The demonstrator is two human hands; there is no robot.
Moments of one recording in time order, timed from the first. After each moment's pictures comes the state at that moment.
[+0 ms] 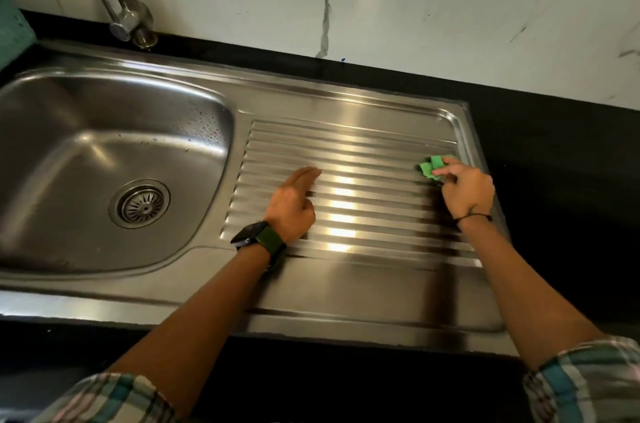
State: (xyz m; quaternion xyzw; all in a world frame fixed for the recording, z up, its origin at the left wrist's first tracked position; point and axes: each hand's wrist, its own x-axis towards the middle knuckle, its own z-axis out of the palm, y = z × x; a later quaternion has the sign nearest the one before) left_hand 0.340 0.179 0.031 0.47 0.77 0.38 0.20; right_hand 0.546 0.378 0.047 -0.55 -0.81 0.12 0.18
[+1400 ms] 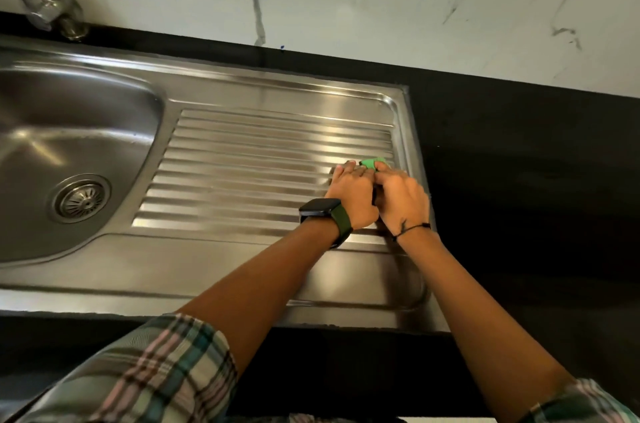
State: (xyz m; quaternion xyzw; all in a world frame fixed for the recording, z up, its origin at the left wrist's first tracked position) left_hand 0.501 0.299 0.055 0.60 0.76 0.15 0.21; right_hand 0.592 0.352 0.052 -0.46 -0.87 0.13 0.08
